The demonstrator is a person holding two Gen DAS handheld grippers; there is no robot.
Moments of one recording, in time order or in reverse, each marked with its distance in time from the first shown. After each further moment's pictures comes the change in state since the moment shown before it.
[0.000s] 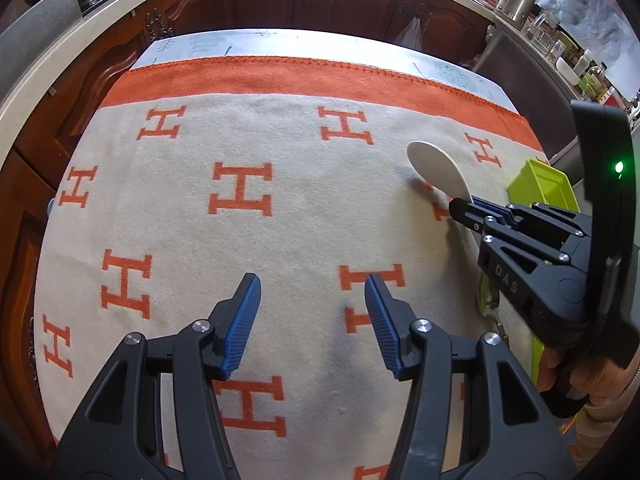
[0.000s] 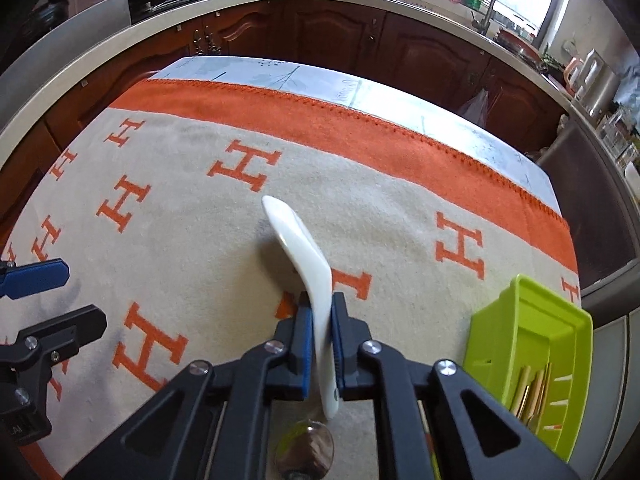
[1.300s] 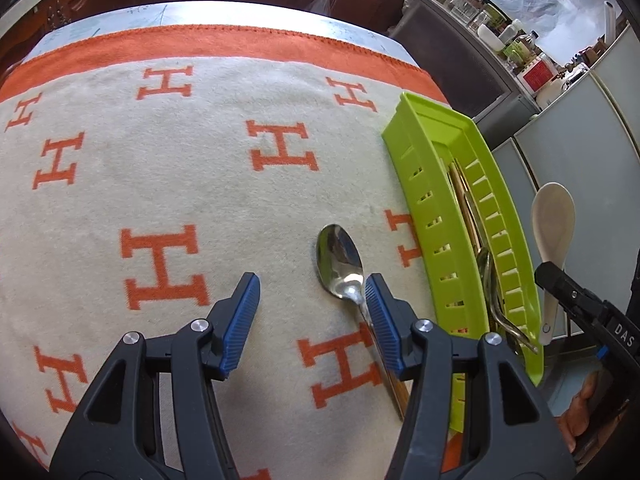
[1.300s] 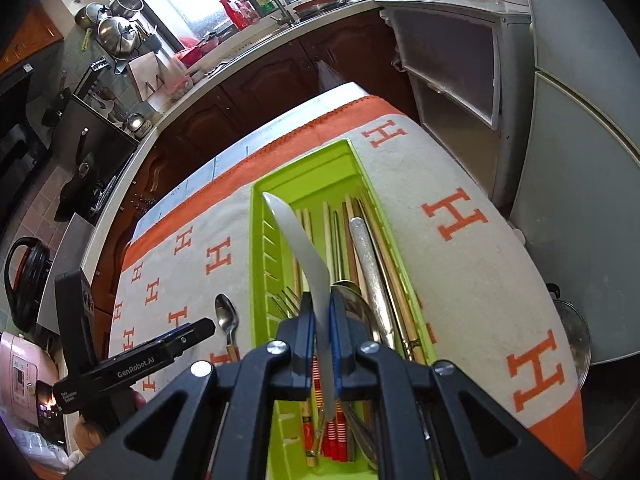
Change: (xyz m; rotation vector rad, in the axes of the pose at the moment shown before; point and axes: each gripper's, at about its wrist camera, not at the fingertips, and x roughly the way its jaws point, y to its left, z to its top) left arm 0.028 -0.097 -0.026 0.102 0.041 -0.277; right arm -0.132 -0.136 -0.159 0.699 -0.178 0.108
